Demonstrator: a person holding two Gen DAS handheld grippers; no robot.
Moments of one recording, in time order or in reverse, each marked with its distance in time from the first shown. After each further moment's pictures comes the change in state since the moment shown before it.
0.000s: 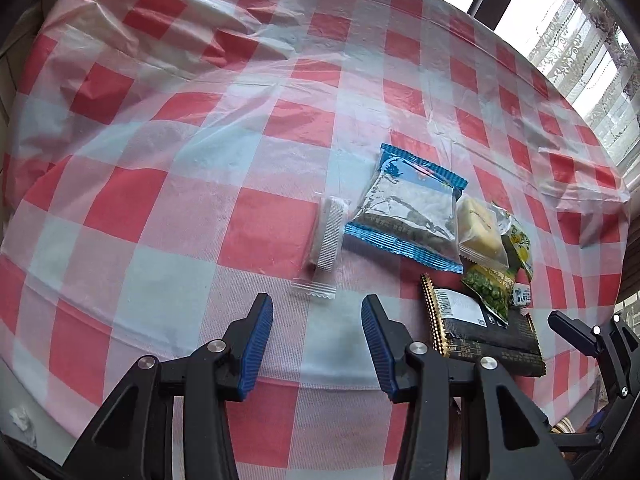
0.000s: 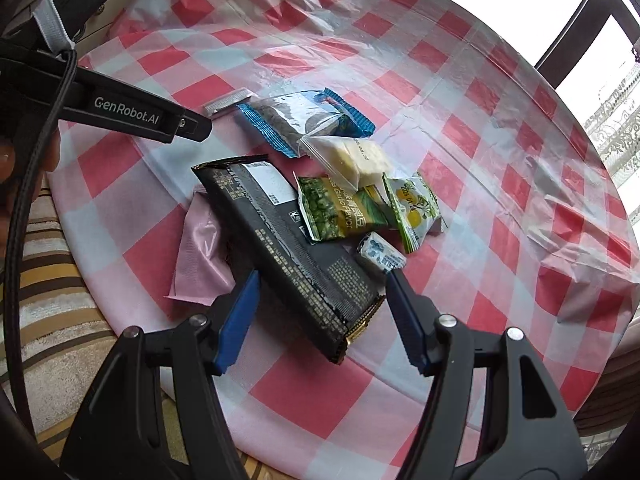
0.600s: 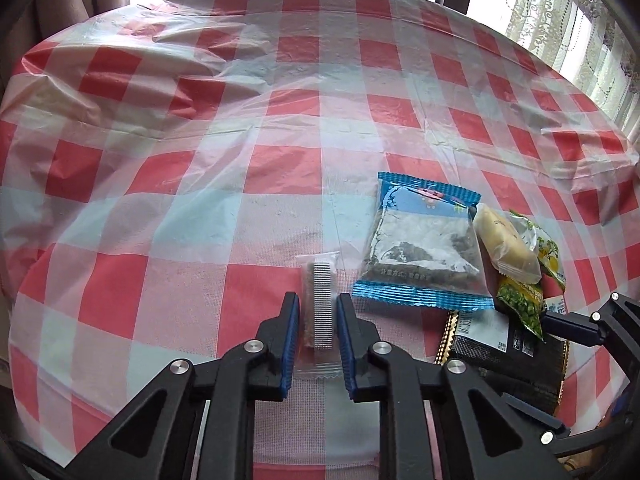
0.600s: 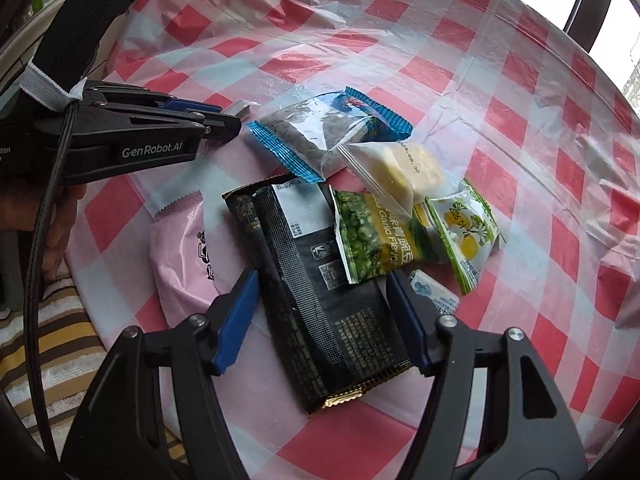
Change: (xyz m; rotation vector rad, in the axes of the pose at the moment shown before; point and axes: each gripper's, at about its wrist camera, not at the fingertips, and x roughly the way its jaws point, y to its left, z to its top) left arm 0.020 -0.010 0.024 0.164 -0.086 0.058; right arm 0.038 -0.013 0.019 0.121 0.028 0.201
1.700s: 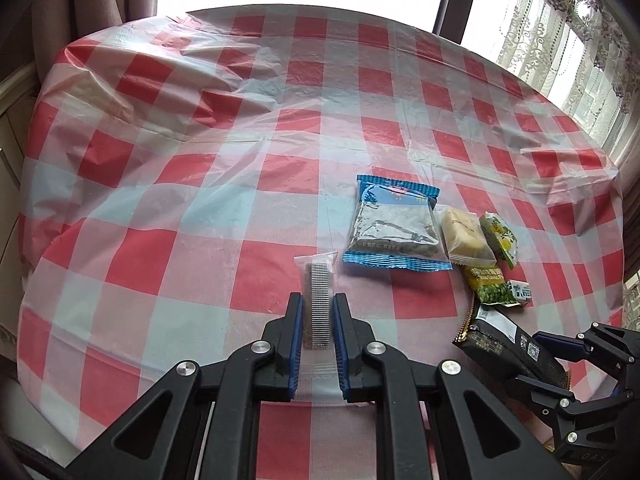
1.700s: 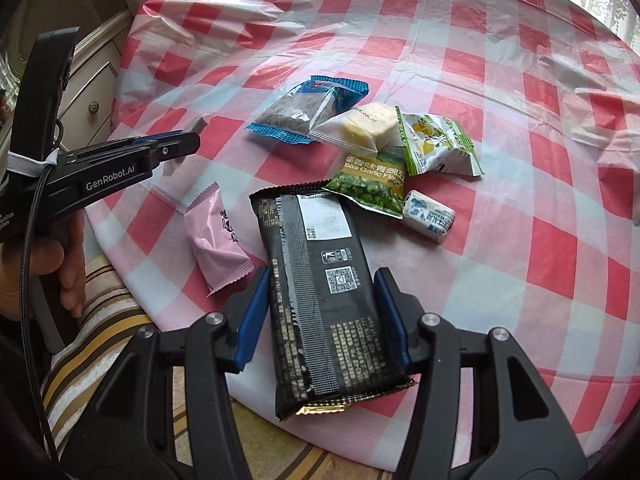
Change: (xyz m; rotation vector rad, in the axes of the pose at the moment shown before) left arm -0.047 -0.003 -0.024 -0.048 -0.067 -0.026; right arm -0.042 -0.016 -0.039 0.243 -0.028 0.098
